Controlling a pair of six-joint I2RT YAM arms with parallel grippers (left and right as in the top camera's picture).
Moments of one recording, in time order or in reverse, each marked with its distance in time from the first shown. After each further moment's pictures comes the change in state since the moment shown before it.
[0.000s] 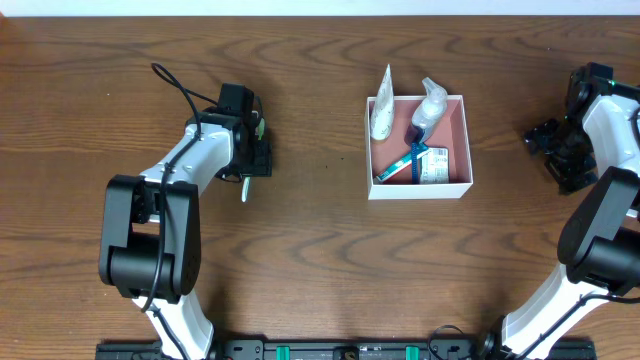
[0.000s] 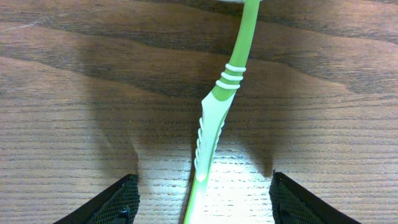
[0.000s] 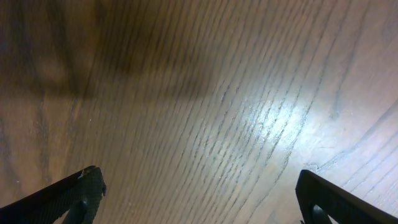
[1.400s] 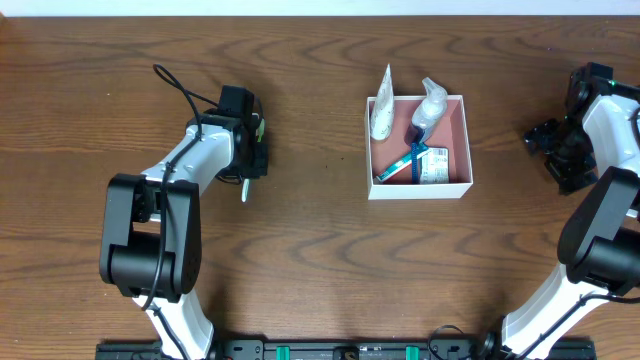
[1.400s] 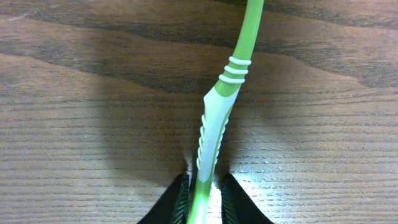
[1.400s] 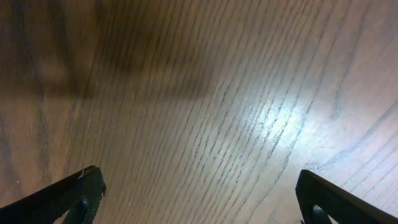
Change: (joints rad) left arm 0.000 0.006 -0.010 0.006 -0.003 0.011; right arm 0.000 0.000 0.000 0.000 0.000 0.000
